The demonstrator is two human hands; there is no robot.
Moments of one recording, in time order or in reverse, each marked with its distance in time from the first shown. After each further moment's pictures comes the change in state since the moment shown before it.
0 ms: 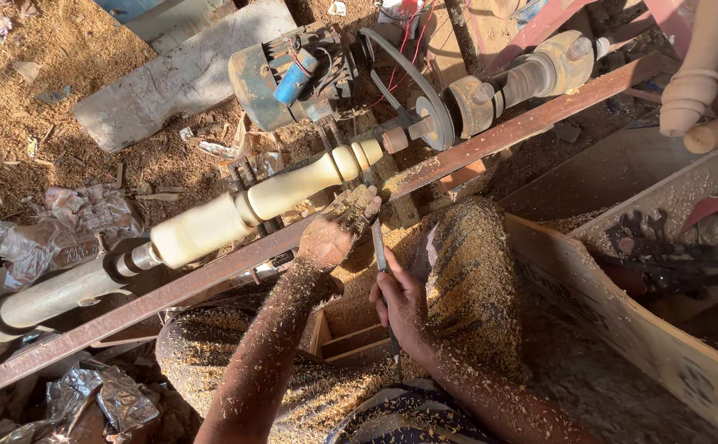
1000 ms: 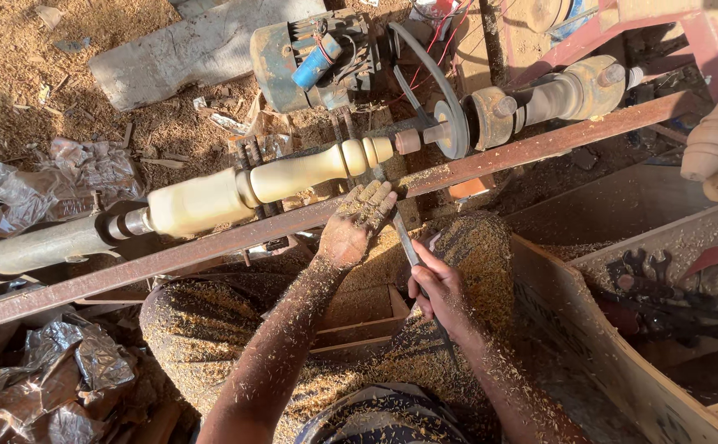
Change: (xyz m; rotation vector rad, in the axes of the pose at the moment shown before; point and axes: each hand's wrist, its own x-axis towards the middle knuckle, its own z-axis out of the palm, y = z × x) left_hand 0.096 0.095 0.163 1.938 0.021 0.044; right_hand 0.037 -0.055 -0.089 -0.168 -0.250 0.191
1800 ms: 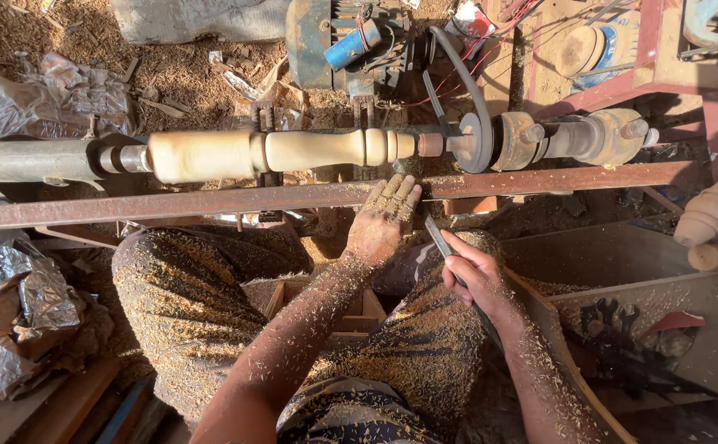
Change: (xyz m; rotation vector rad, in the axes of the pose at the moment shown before) left_hand 0.014 0.045 0.026 0.166 0.019 -0.253; right_hand 0.025 -0.056 -0.071 -0.191 -0.214 0.155
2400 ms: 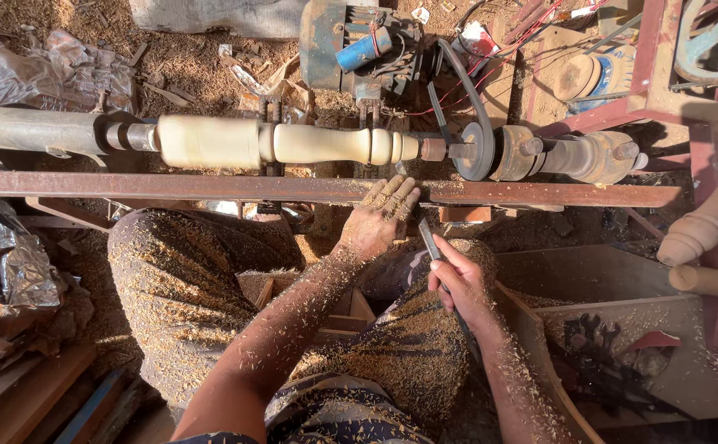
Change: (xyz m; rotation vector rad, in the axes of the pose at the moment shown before) left_hand -0.005 -0.009 0.005 -0.063 0.007 0.022; right_hand 0.004 0.026 0.012 -0.036 0.051 -0.091
